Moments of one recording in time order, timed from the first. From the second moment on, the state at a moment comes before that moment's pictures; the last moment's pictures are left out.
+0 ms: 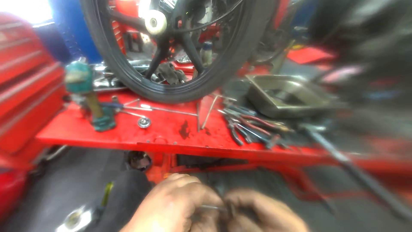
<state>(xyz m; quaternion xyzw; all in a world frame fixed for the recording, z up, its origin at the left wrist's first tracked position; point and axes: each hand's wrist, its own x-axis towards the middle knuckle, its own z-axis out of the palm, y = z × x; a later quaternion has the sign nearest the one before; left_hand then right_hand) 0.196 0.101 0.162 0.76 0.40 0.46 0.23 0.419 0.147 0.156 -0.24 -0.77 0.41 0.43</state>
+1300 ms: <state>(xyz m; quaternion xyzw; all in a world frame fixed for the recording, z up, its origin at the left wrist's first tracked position) 0.202 0.099 0.150 0.71 0.42 0.49 0.29 0.422 0.154 0.145 -0.15 -0.83 0.26 0.47</state>
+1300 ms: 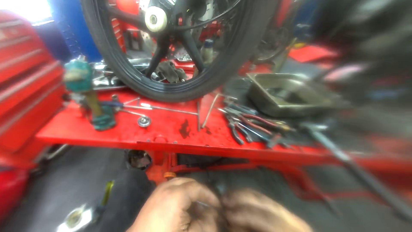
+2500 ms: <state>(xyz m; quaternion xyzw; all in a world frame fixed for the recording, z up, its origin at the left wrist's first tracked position) 0.203 0.094 0.148 0.72 0.44 0.50 0.18 0.420 0.154 0.136 -0.14 -0.79 0.35 0.48</state>
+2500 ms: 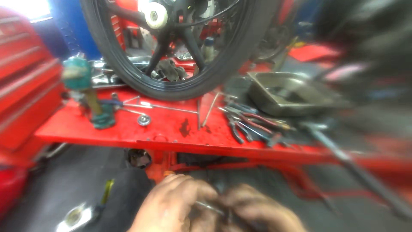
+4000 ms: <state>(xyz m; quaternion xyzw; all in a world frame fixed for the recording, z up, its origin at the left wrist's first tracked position) 0.228 0.092 0.139 0.62 0.45 0.50 0.40 0.425 0.165 0.106 -0.24 -0.70 0.41 0.54</state>
